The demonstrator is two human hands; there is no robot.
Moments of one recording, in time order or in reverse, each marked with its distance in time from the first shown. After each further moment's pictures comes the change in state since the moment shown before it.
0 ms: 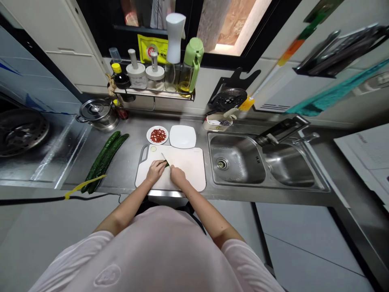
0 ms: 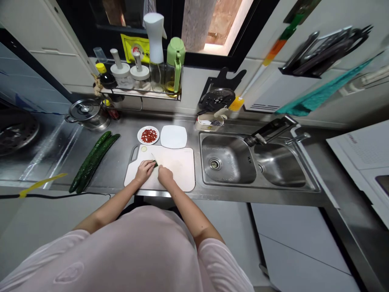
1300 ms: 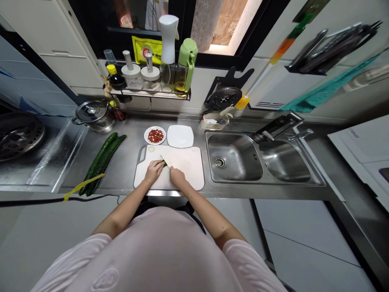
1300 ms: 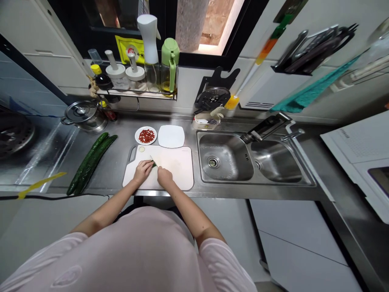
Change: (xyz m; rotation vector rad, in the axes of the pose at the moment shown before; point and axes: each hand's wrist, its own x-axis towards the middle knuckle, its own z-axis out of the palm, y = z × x) left_hand 0.000 0.001 -0.001 -0.016 -0.010 -0.027; right_hand -0.014 0.000 -0.006 -0.017 -0.036 0.026
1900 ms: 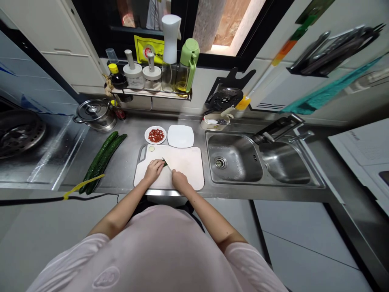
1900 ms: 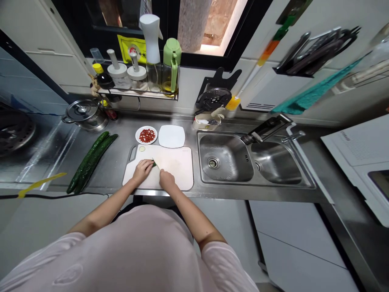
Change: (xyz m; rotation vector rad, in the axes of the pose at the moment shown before) left_hand 0.006 0.008 -0.008 -0.020 -0.041 -0.018; right_hand -0.015 0.009 0.007 -0.008 0.004 0.003
